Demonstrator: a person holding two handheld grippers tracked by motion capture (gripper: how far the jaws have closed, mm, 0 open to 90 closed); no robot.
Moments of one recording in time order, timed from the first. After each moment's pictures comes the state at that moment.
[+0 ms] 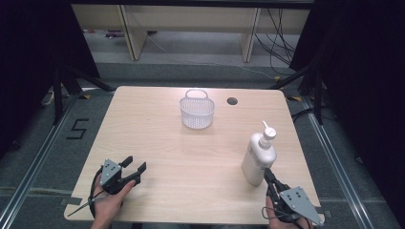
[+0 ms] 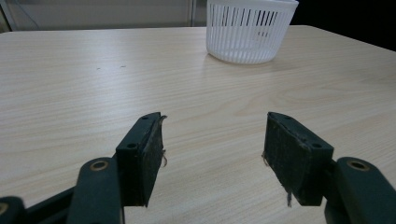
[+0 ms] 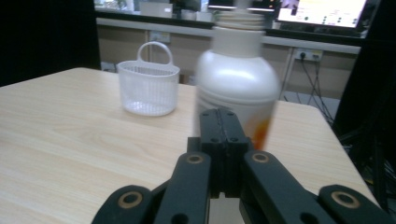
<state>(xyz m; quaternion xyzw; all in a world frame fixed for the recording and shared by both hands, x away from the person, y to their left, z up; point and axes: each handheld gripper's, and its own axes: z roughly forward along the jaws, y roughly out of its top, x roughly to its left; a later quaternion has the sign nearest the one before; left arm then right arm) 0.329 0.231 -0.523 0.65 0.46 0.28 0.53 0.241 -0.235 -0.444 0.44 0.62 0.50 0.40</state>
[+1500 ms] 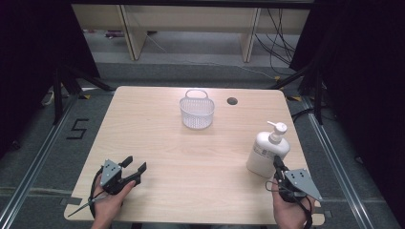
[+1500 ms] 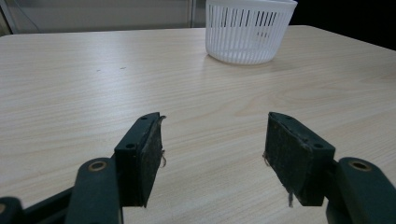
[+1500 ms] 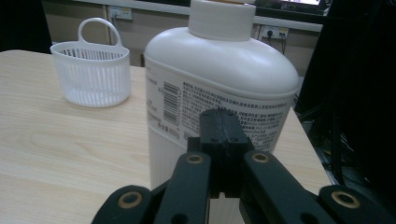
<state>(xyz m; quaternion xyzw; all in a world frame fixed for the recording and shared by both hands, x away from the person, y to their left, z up) 0.328 0.231 -0.523 0.66 0.46 0.28 0.52 0.284 -0.260 -0.443 0.50 0.61 0.44 0.44</state>
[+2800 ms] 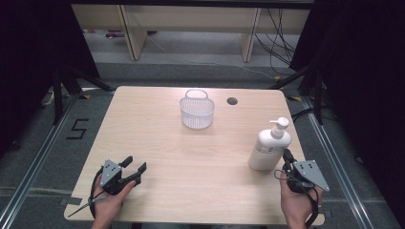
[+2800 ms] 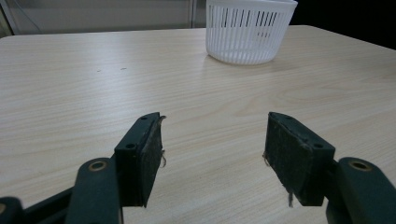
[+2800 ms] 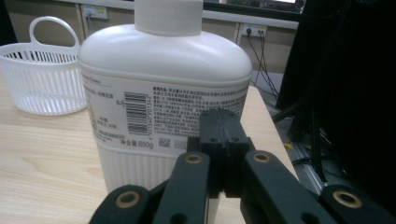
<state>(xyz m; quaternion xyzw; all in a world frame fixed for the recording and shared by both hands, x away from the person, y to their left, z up) 0.328 0.230 -0.523 0.65 0.46 0.29 0.53 0.303 -0.283 -0.442 0.52 0.59 0.43 0.45</state>
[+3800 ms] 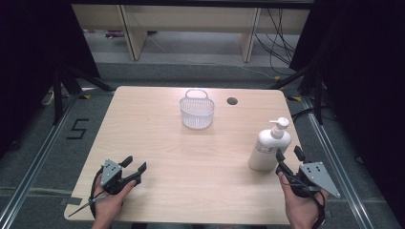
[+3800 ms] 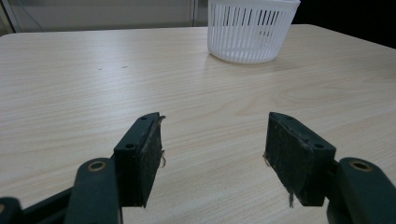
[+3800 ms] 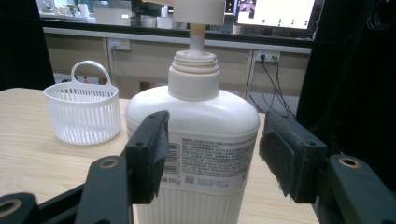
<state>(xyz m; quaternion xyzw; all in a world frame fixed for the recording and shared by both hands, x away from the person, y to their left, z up) 0.328 0.230 -0.523 0.65 0.46 0.29 0.52 0.290 -0.281 -0.419 0.49 0.57 0.48 0.45</state>
